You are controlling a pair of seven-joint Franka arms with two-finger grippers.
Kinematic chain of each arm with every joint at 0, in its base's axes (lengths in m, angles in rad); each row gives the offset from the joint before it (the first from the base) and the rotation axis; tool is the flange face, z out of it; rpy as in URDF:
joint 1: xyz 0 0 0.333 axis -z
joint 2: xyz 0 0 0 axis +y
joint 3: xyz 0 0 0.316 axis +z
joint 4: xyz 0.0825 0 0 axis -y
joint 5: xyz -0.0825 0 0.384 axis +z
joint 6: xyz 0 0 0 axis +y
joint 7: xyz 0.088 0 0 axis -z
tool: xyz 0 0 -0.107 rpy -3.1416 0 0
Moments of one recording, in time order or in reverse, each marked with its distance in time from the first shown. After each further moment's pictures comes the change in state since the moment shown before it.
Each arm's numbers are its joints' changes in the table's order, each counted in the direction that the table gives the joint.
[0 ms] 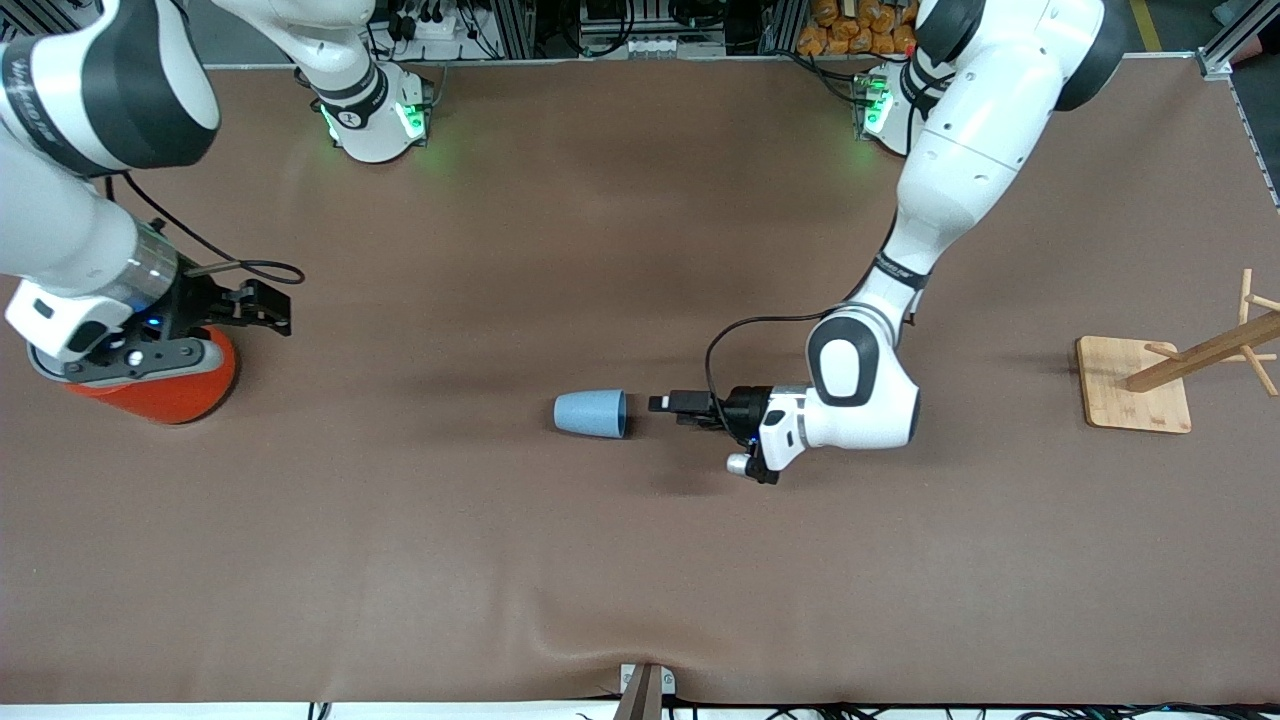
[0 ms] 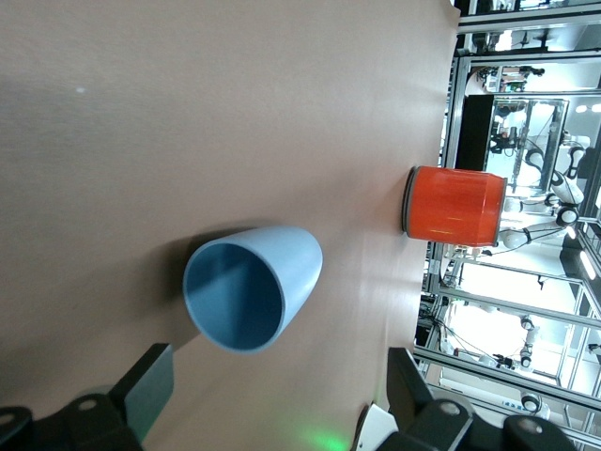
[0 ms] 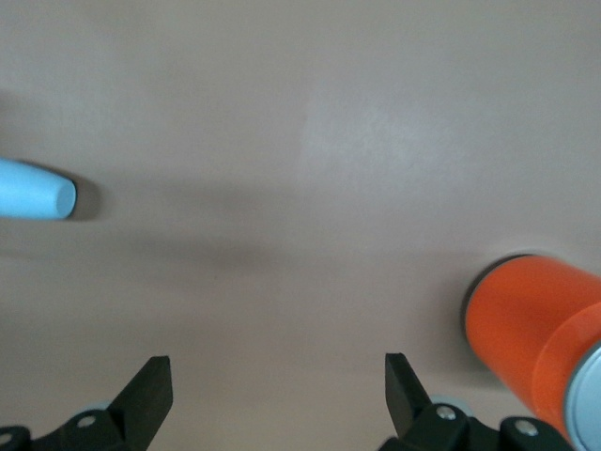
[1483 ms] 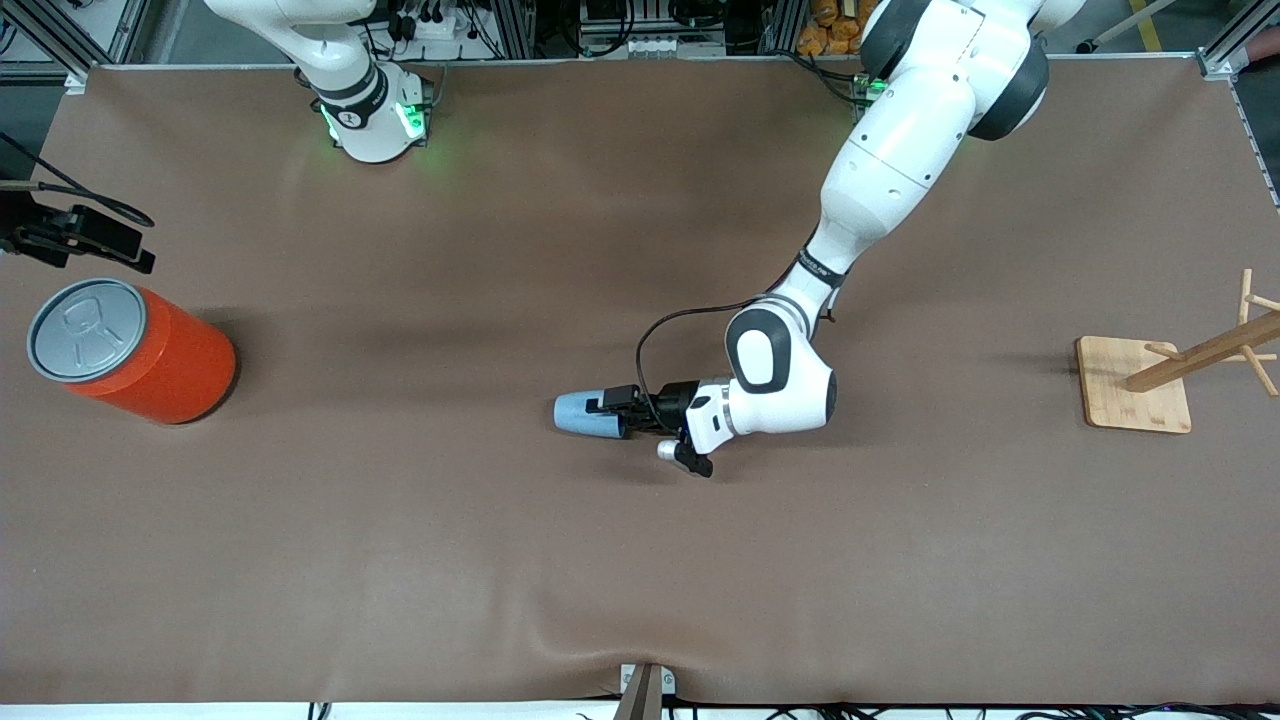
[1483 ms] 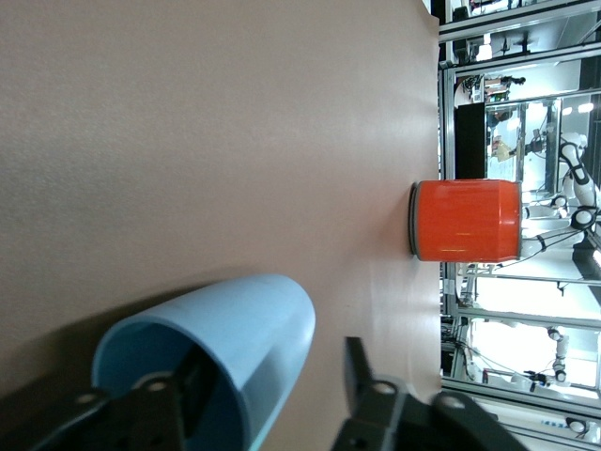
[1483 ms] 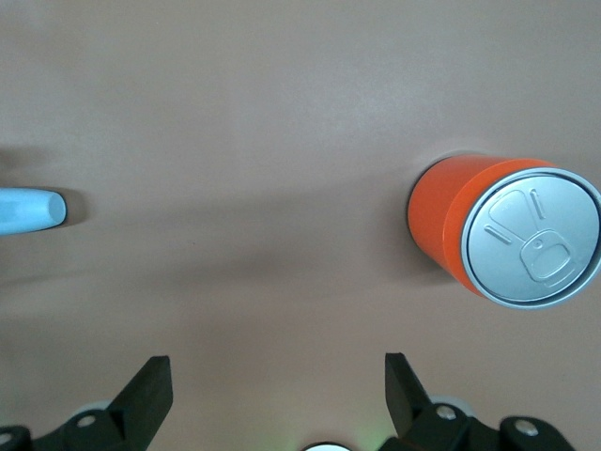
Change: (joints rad) left arm 0.147 0.125 0.008 0.135 -0.135 -0.161 0.148; right arm -0.170 -0.076 -0.358 0.161 0.073 0.290 0.059
